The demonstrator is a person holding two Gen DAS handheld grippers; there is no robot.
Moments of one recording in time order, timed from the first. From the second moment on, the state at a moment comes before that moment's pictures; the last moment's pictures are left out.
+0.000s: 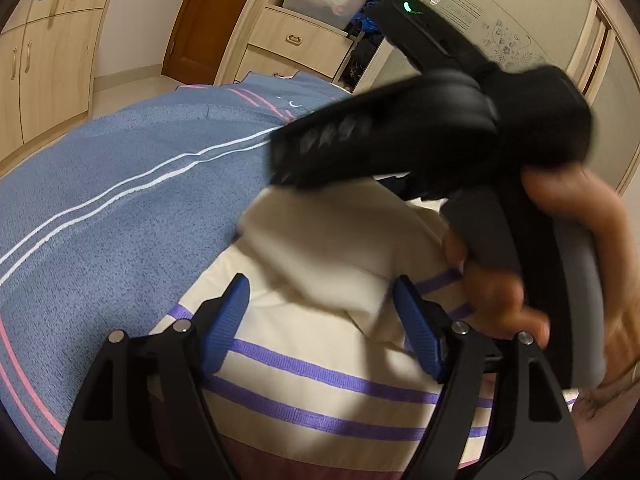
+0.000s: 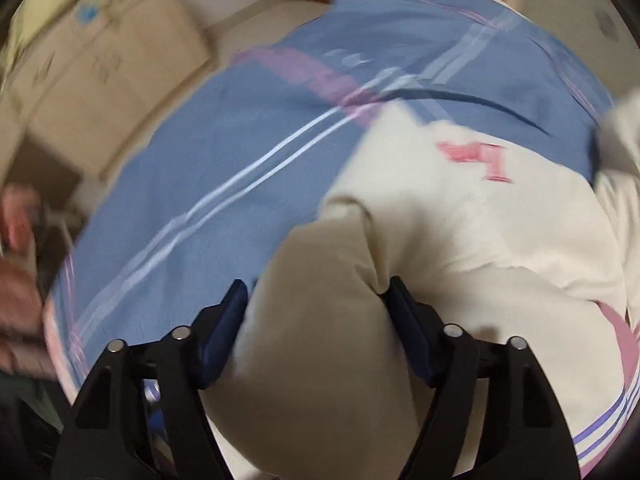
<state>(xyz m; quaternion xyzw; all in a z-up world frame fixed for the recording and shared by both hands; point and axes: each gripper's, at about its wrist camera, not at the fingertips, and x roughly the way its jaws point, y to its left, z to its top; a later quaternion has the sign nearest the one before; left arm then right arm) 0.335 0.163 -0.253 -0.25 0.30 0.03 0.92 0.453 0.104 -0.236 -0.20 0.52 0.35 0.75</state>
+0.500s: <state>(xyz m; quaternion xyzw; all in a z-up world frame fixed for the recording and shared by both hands) 0.335 0.163 -0.252 -0.25 0.30 0.03 0.92 0.527 0.091 -0.221 -0.19 0.47 0.21 0.84</state>
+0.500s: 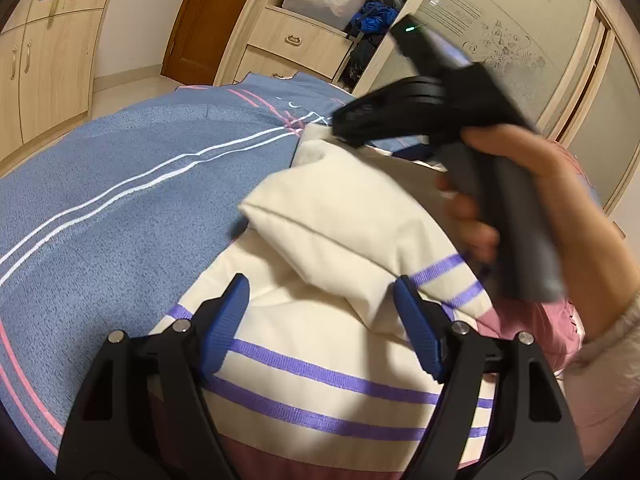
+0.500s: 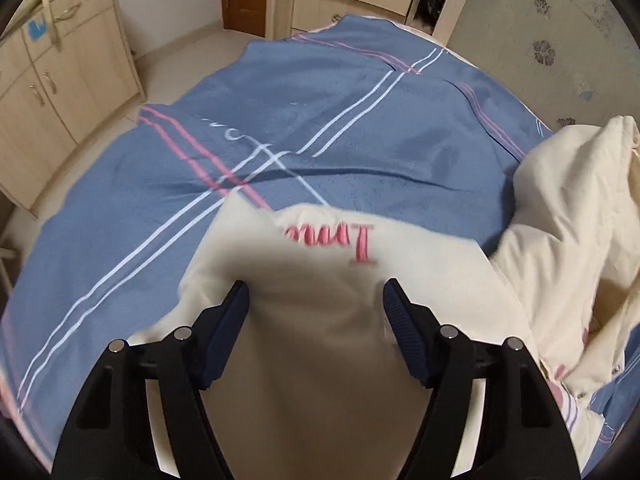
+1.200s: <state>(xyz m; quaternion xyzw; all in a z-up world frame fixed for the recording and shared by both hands) 0.335 0.163 -0.250 -0.25 0.30 0.03 0.92 0.520 -0.122 -0.091 0.02 0.36 0.17 0.92</state>
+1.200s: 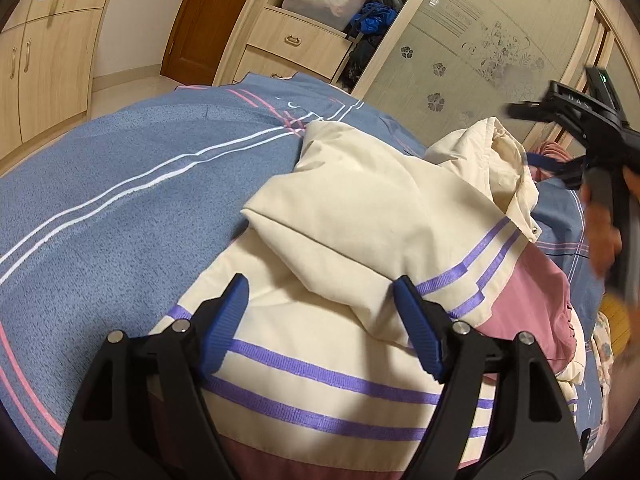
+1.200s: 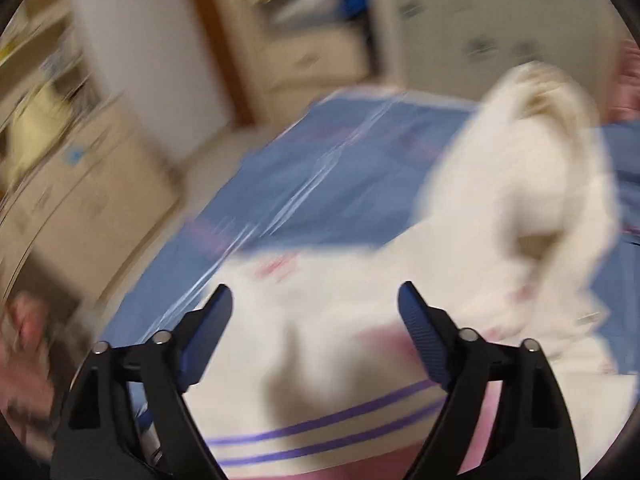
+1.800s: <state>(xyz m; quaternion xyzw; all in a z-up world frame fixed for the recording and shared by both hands) 0.343 0.156 -0.252 -0.23 0.31 0.04 0.92 0.561 -0.184 -0.078 0.08 0.32 0.13 0.93</state>
